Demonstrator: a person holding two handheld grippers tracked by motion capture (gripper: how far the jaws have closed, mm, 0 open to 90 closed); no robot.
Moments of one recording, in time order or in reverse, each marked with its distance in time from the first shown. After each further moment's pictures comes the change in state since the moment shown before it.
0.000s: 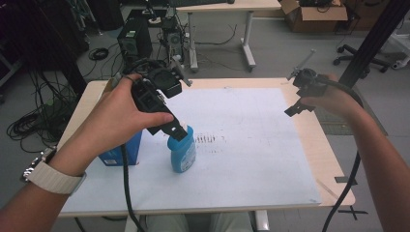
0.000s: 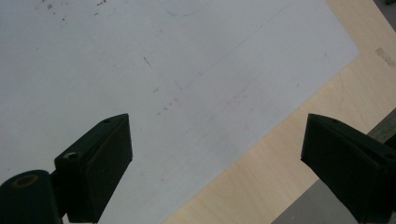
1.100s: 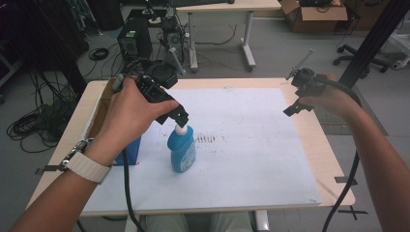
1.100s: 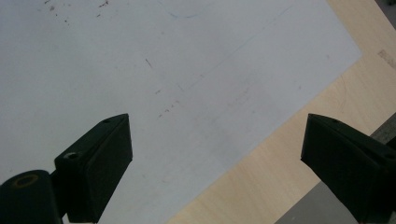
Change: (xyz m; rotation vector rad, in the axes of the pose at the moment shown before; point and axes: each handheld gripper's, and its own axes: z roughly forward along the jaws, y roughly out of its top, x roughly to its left) left arm 0.026 0.007 0.027 -0.004 0.050 -0.258; right arm 0.001 0.003 0.001 -0.001 0.006 -0.002
